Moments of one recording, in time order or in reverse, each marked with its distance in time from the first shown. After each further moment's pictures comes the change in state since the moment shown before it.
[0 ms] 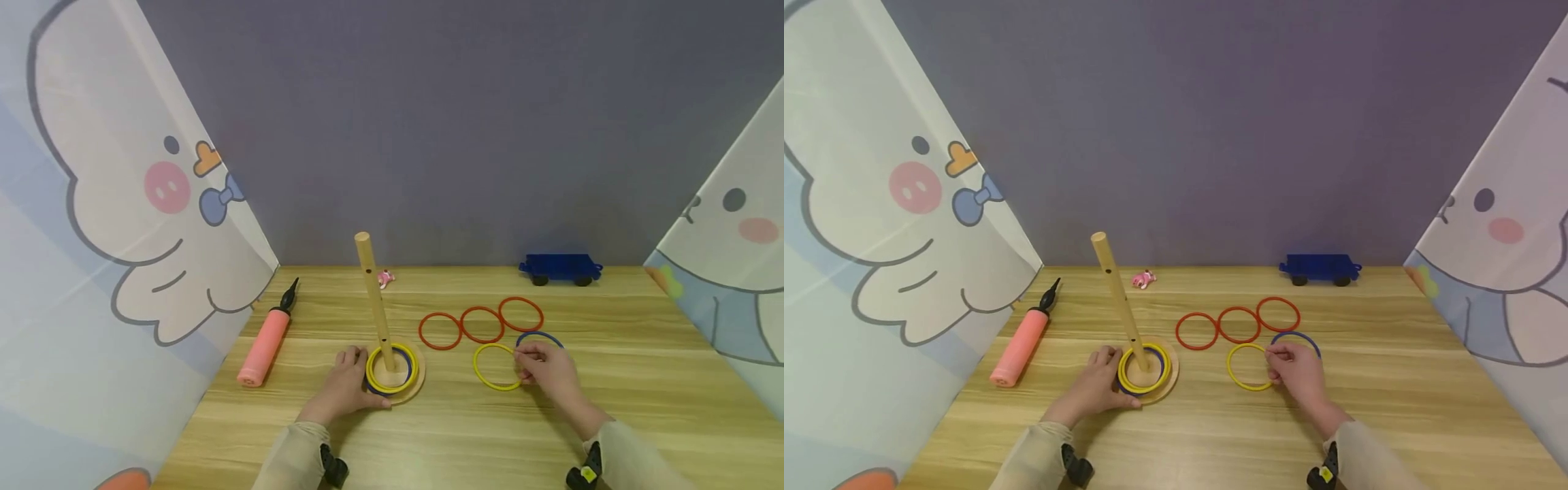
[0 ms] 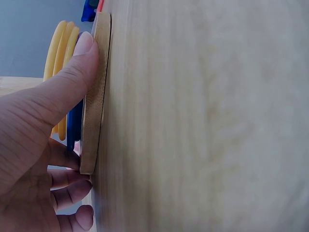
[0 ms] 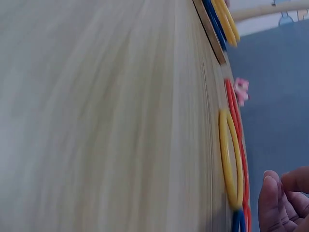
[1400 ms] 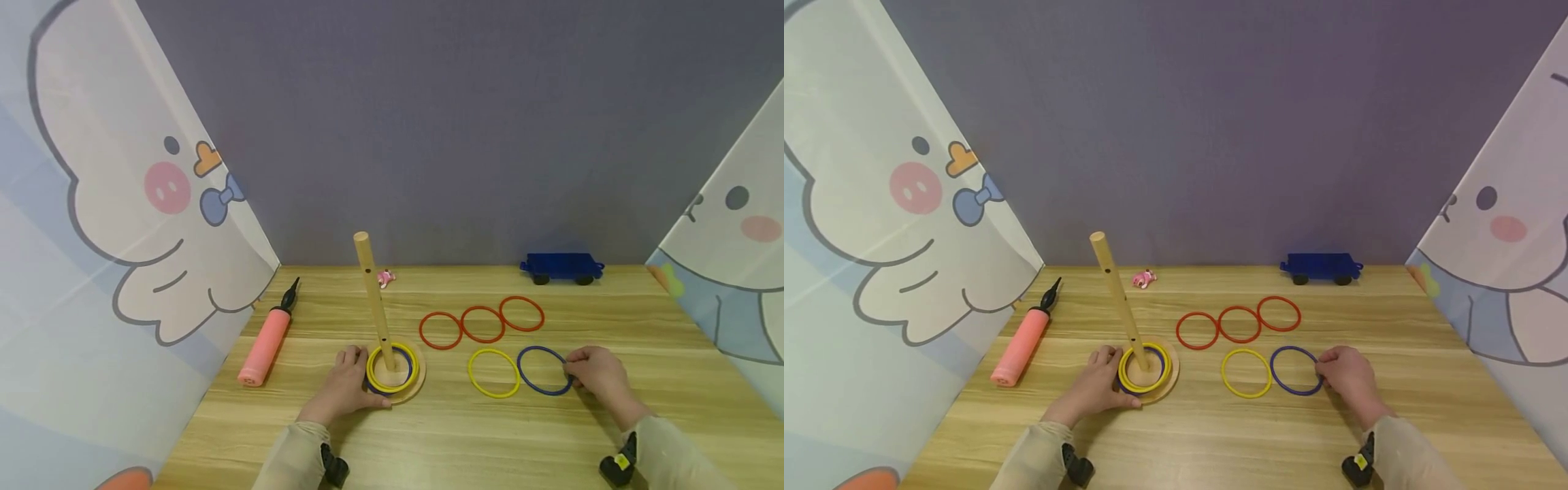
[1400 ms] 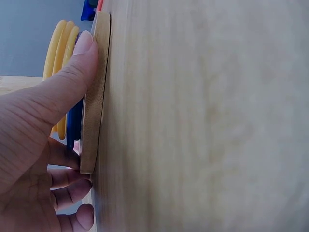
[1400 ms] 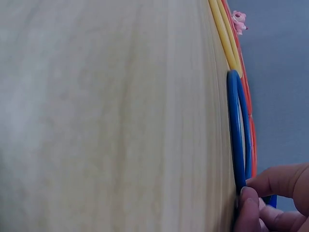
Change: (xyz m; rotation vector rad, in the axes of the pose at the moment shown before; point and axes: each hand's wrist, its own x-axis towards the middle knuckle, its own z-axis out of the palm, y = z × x) left_hand -0.001 0.001 -0.001 0.001 -0.008 -0.005; right_hand 0.009 0.025 -0.074 -0.377 -0.035 0.148
